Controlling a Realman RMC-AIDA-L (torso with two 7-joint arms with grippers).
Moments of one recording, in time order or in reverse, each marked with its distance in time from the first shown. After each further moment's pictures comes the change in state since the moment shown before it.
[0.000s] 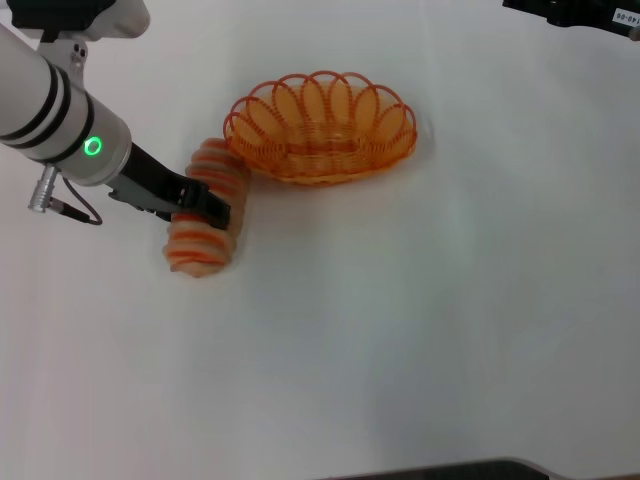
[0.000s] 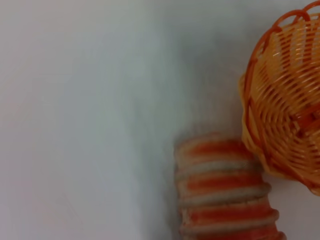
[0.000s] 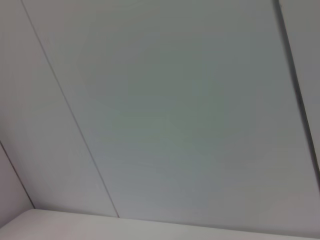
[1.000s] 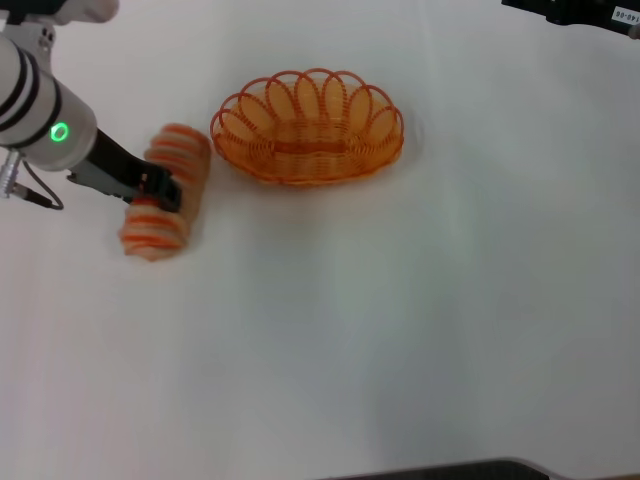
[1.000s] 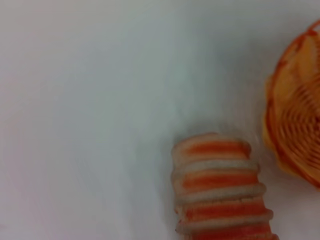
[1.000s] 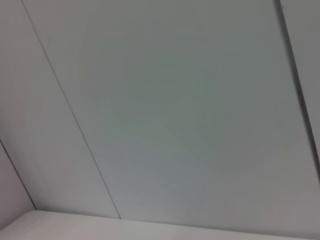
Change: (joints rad) left arm 0.013 0.006 -0.018 0.073 0.108 0.025 -0.021; right arm 0.002 0.002 0.000 -0.004 0.000 -0.003 0.005
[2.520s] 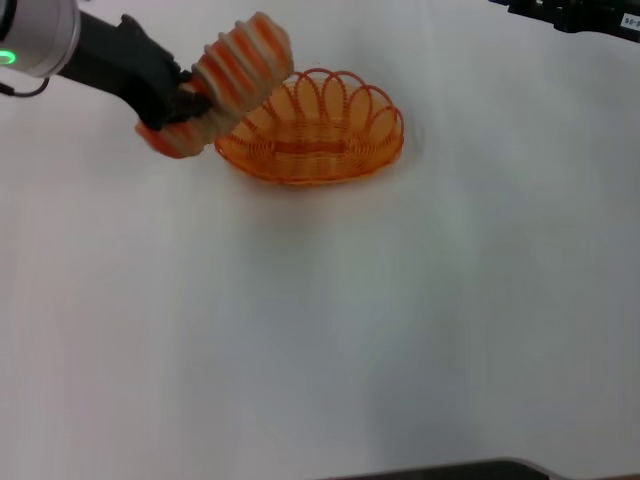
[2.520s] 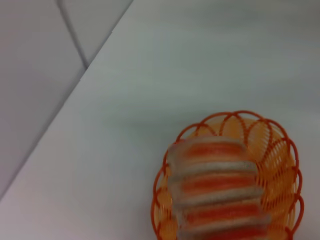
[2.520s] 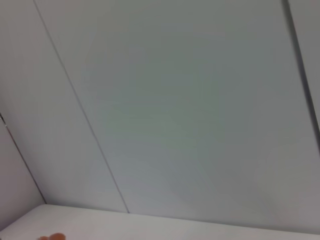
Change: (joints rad) left arm 0.004 0.005 -0.171 0.230 -0.229 0.114 0.929; right arm -0.014 -0.014 -0.004 -0.001 0.000 -0.039 0.000
